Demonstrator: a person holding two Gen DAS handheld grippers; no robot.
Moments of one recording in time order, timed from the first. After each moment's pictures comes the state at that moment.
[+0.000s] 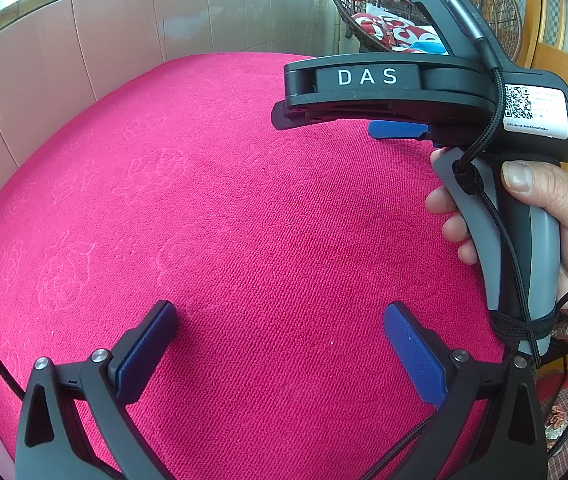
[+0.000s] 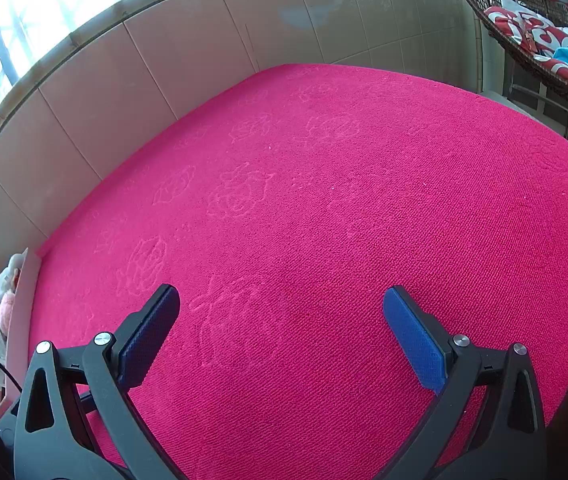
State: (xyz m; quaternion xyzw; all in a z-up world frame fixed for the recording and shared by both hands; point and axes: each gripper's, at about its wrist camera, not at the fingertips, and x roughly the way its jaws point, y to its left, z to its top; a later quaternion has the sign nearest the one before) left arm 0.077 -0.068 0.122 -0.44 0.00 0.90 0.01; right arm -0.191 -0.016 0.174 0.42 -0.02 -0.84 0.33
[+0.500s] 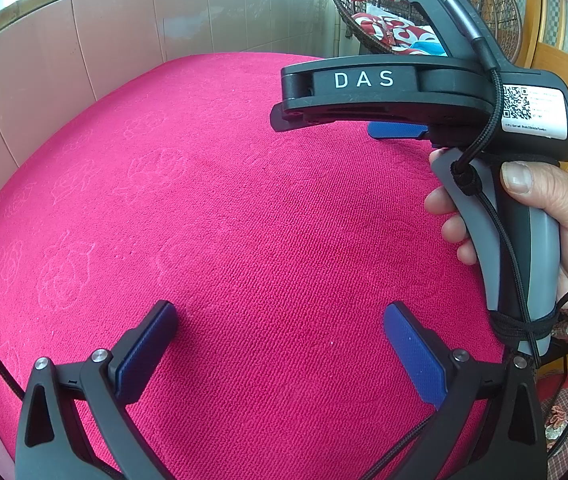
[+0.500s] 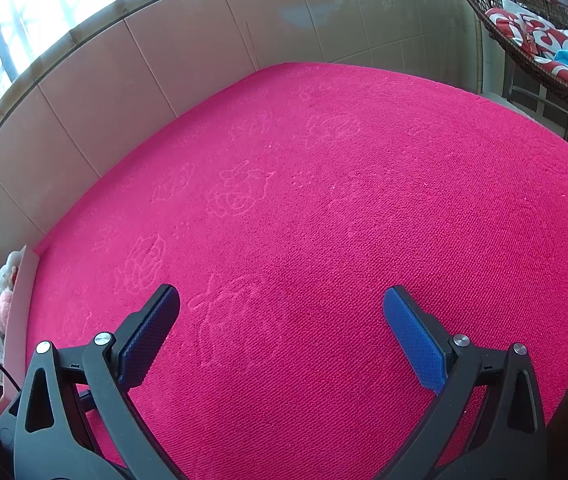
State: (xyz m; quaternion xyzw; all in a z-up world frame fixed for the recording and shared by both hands) left arm 0.076 -0.066 0.121 -0.44 0.00 0.90 0.01; right arm -0.189 -0.016 0.173 0.42 -0.01 -0.85 0.33
